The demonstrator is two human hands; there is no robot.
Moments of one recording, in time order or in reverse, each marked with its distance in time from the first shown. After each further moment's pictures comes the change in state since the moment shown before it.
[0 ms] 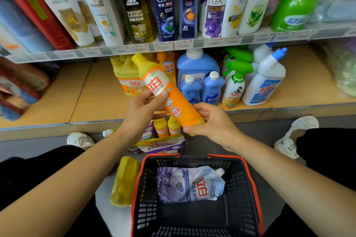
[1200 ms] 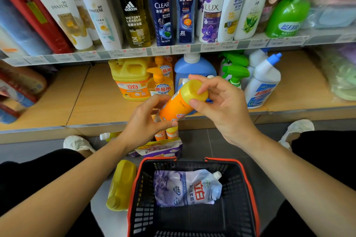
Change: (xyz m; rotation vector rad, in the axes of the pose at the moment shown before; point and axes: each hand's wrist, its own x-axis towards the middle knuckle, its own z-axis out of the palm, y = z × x) left_hand -0.004 -0.008 -0.008 0.609 -0.219 0.367; right_hand -0.008 -0.053 -0.011 0.250 0.091 -0.500
